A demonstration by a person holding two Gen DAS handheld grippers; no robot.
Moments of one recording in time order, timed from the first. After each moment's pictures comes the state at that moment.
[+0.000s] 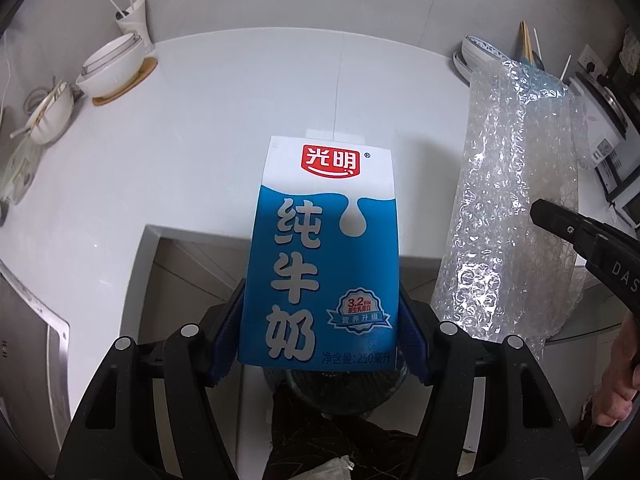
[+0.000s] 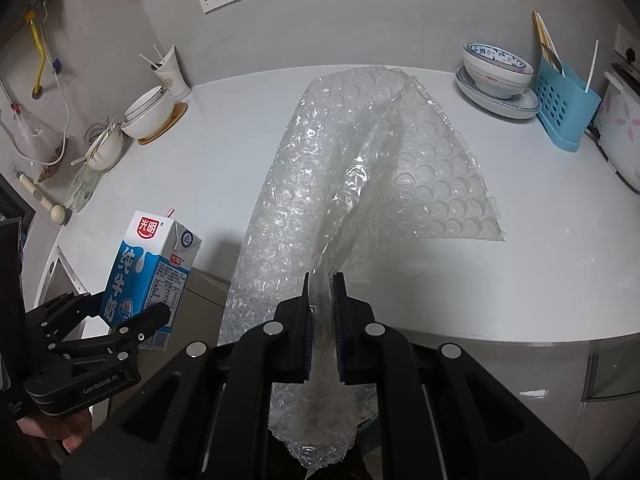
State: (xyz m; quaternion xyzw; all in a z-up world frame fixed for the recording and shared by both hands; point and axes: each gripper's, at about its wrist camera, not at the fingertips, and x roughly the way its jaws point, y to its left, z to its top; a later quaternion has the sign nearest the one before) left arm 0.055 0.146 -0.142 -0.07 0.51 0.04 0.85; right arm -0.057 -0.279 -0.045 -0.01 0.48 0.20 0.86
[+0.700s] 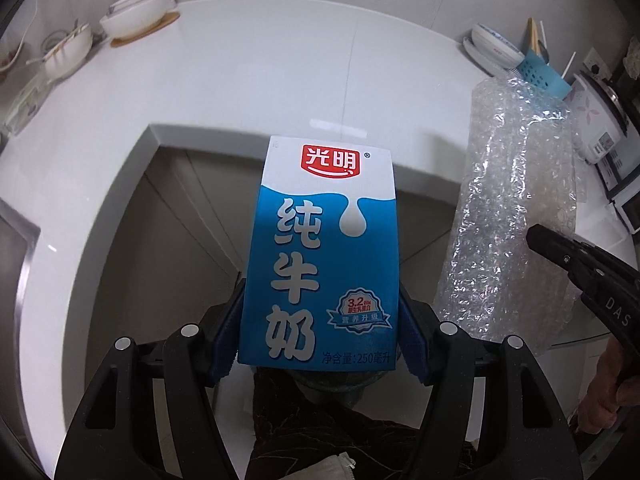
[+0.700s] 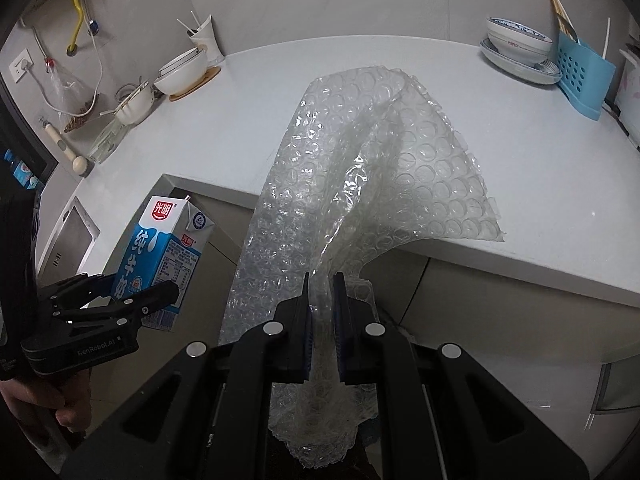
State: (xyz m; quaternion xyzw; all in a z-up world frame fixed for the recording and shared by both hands) left arm 0.040 0.155 -0.188 -0.11 0.52 0.06 0.85; right arm -0.125 -0.294 -0.114 -0.03 0.47 0.25 0.84
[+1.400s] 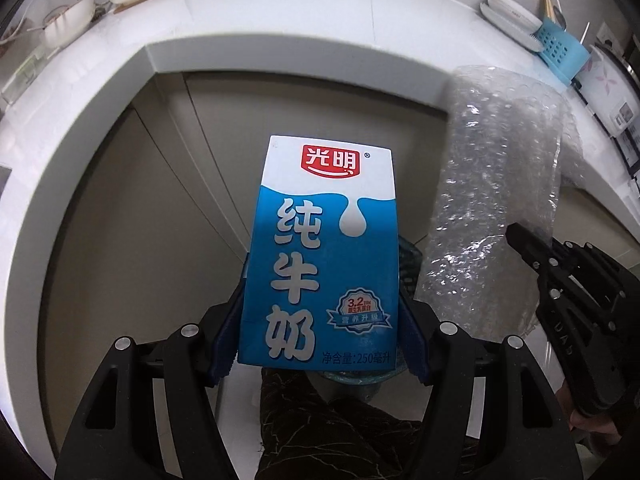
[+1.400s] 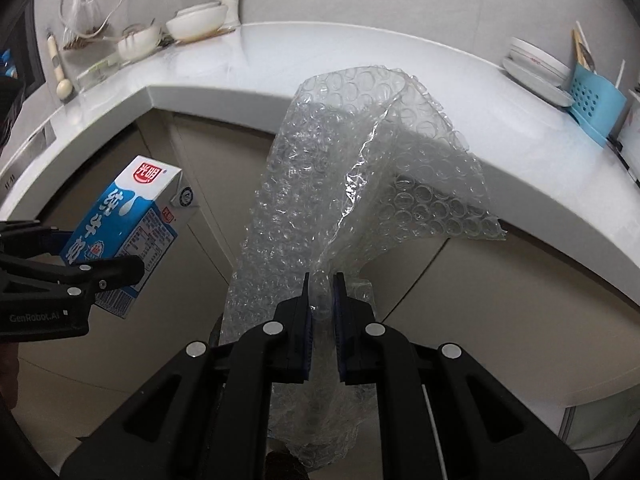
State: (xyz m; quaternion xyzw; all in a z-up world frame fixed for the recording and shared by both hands) left arm 0.036 0.139 -0.270 -0.09 0.53 0.06 0.84; right arm -0.162 -0.257 -0.225 -0.13 0.41 0.24 0.87
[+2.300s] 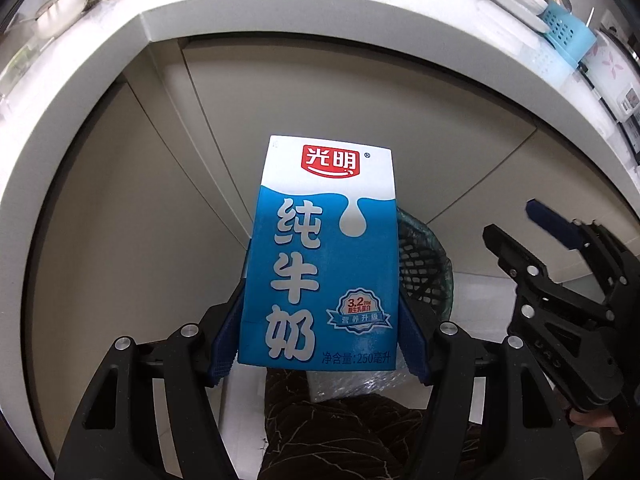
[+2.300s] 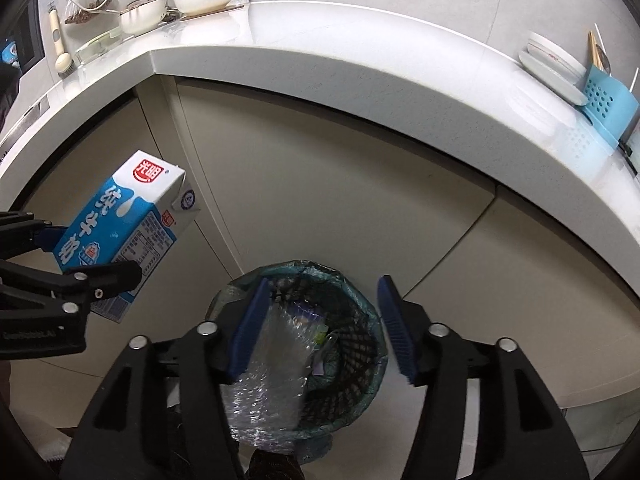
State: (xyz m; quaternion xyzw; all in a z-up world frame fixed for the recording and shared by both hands) left arm 0.033 0.143 -0.288 -0.09 0.55 0.06 0.83; right arm -0.163 -0.239 -0.246 -0.16 0.42 0.23 0.86
